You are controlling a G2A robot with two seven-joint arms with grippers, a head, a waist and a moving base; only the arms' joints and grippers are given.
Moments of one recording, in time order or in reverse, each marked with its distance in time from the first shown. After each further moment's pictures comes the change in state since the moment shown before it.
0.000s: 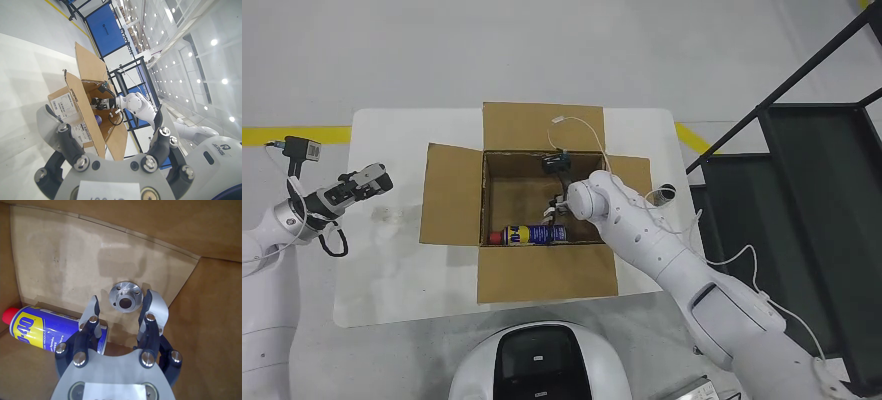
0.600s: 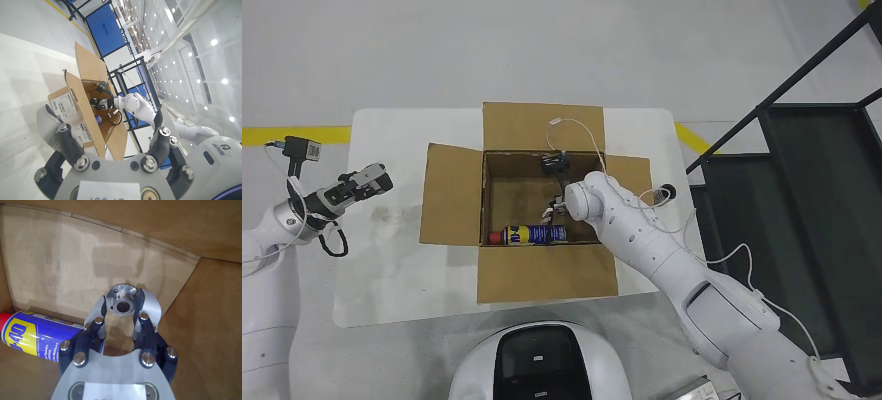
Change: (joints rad) left arm 0.000 0.000 0.000 0.000 0.000 0.000 0.000; right arm 0.013 -0.029 -0.007 0.057 -0.034 0.002 -0.009
